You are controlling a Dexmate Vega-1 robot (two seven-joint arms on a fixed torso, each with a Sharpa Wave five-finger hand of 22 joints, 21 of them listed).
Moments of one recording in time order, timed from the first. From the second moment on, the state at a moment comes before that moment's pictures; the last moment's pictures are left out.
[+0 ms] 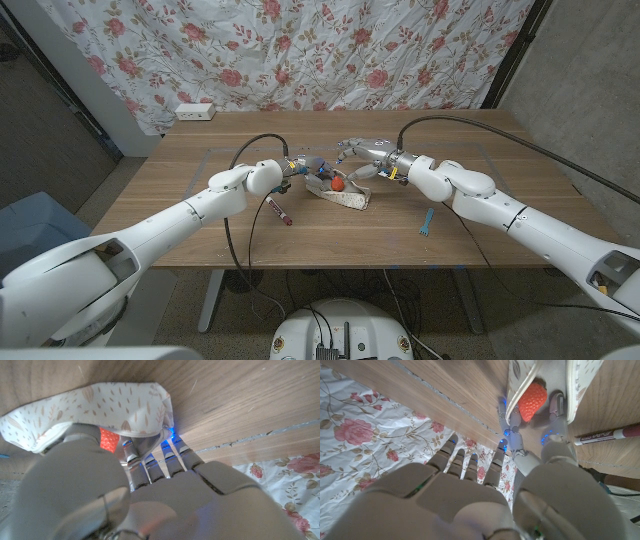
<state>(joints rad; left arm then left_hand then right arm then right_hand) 0.51 0.67 0.86 -1.50 0.50 -0.01 -0.19 0.86 -0.08 0.22 -0.14 0.18 0.71 -0.16 0.19 0.18 0.40 -0.20 0.18 0.18 0.28 -0.04 0.17 0.17 0.28 -0.04 0.18 0.17 -0.60 -0.74 -0.78 -1.65 -0.73 0.14 0.05 0.66 -0.12 0.45 -0.18 0.20 0.52 -0.22 0.30 0.21 0.10 -0.03 0.19 0.19 0.04 0.04 0.21 0.21 0.25 0.06 0.19 0.17</state>
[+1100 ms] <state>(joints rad) 0.52 0.68 0.85 -1.50 0.51 -0.02 -0.18 0.85 -0.07 0.22 -0.14 0.18 0.71 -0.16 0.19 0.18 0.40 -0.20 0.18 0.18 0.28 -0.04 0.17 0.17 0.28 -0.04 0.18 0.17 -0.56 -0.71 -0.84 -1.59 -0.77 0.14 0.08 0.68 -0.13 0.44 -0.17 0.20 0.55 -0.22 0.31 0.21 0.09 -0.03 0.19 0.19 0.04 0.04 0.21 0.22 0.25 0.06 0.19 0.17</state>
